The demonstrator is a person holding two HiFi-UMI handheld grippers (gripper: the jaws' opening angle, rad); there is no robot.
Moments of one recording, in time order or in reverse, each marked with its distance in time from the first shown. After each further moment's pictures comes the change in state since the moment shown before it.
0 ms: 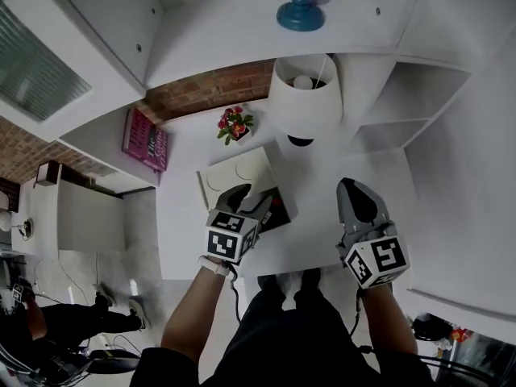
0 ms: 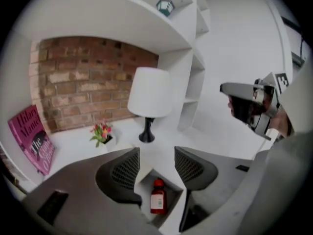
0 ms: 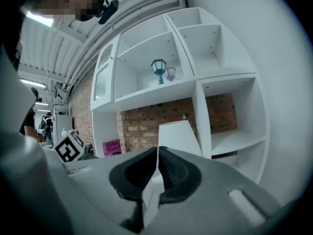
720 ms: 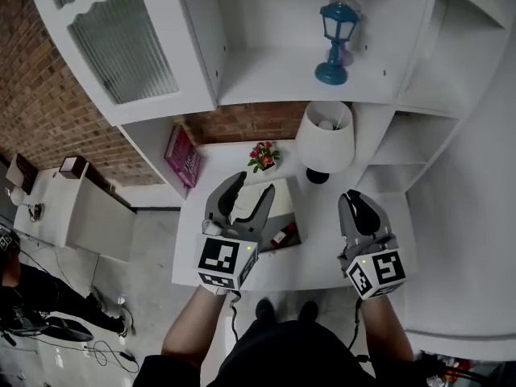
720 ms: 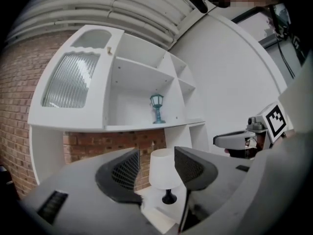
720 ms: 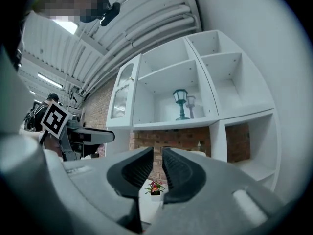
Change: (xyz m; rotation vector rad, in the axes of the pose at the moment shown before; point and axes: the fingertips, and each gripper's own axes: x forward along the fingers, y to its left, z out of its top) left arm -0.202 -0.027 0.161 0.213 -0.655 0.242; right arm -0.035 0.071 0.093 -0.118 -0.193 0.102
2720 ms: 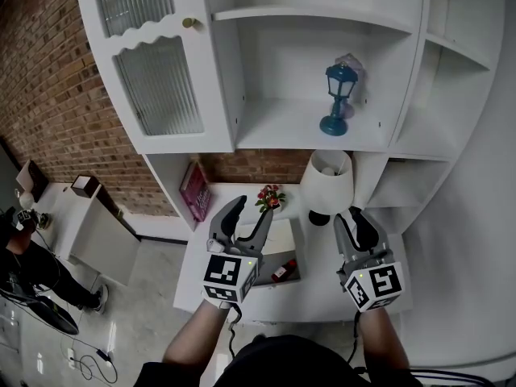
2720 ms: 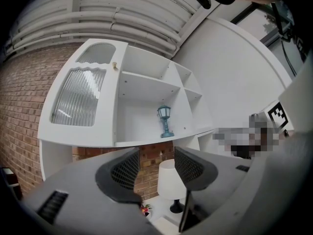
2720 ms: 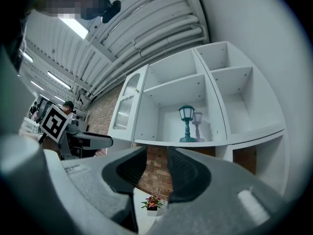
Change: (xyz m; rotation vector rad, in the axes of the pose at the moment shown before) left arm -0.012 0.015 0.044 0.008 -0.074 0.089; right arm 0.007 0.005 0.062 -0.070 -0.104 0.049
